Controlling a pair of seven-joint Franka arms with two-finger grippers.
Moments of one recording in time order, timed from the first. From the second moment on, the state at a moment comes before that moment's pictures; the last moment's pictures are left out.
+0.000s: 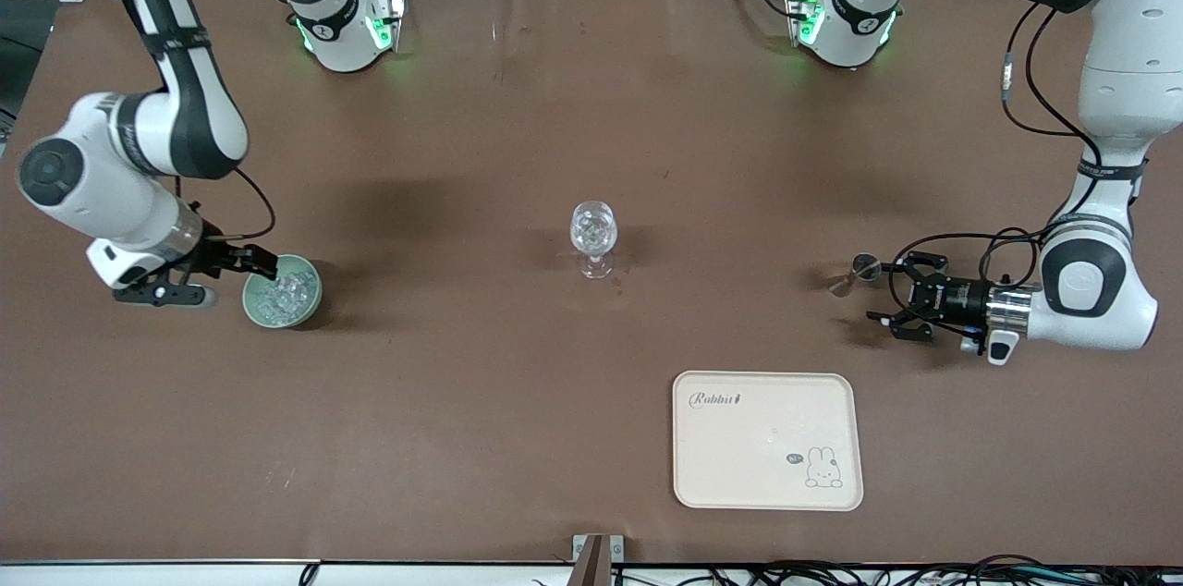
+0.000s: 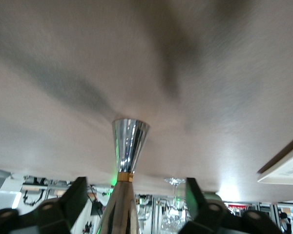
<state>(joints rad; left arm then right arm) 0.33 0.82 -0.15 -1.57 -0.68 1.67 -0.73 -0.03 0.23 -0.02 -2.13 0.00 2.36 0.00</state>
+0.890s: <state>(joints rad) 0.33 0.85 -0.16 -1.58 -0.69 1.63 -0.66 -0.03 0.35 -0.02 -2.14 0.00 2.43 -0.01</state>
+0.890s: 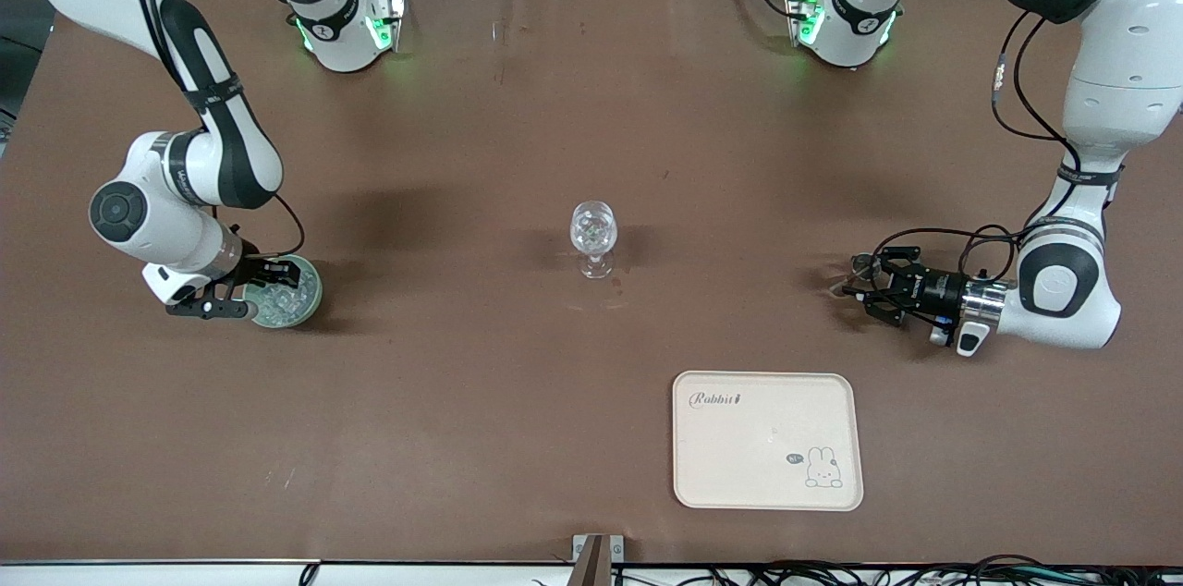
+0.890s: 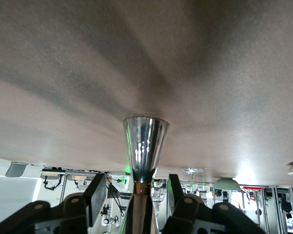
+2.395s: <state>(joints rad) 0.26 0.82 -0.40 -1.51 -0.79 1.65 -0.92 -0.03 0.37 -0.01 -2.14 0.00 2.44 -0.01</state>
